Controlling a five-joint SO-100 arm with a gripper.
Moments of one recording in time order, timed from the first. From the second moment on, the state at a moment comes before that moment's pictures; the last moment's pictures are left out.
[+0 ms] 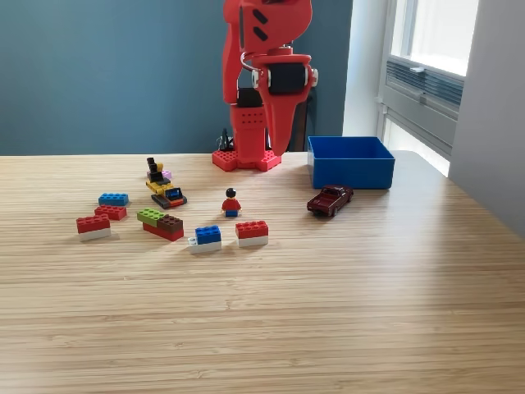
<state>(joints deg) -5.8 80.0 62.6 93.6 2.7</state>
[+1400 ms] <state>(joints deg) 23.9 102.1 85.4 90.7 15.0</state>
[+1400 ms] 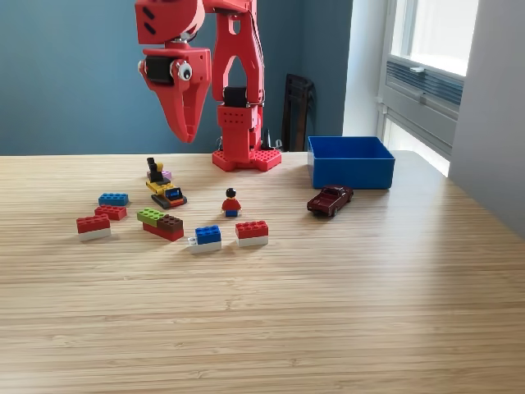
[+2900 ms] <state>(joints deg) 41.6 114.3 129.5 63.1 2.0</state>
